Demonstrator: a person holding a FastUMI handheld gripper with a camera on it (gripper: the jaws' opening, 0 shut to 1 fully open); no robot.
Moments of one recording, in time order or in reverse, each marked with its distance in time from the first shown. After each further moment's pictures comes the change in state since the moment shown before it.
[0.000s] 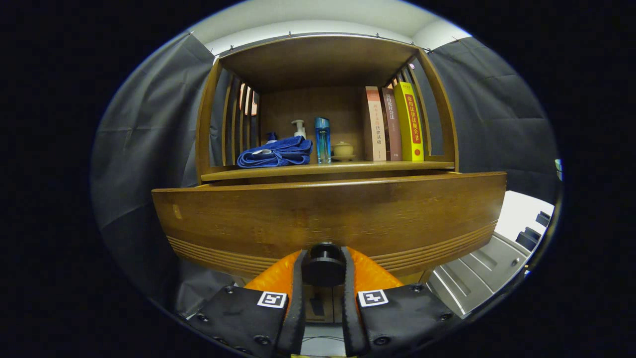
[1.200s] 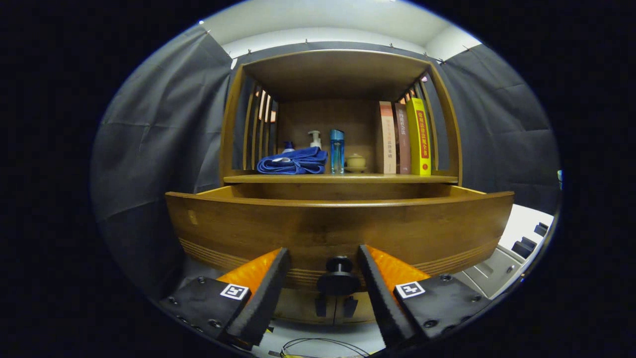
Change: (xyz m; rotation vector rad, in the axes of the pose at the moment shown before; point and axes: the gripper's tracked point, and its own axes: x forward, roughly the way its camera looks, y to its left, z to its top) arm -0.023 0.028 0.020 -0.047 -0.084 0.084
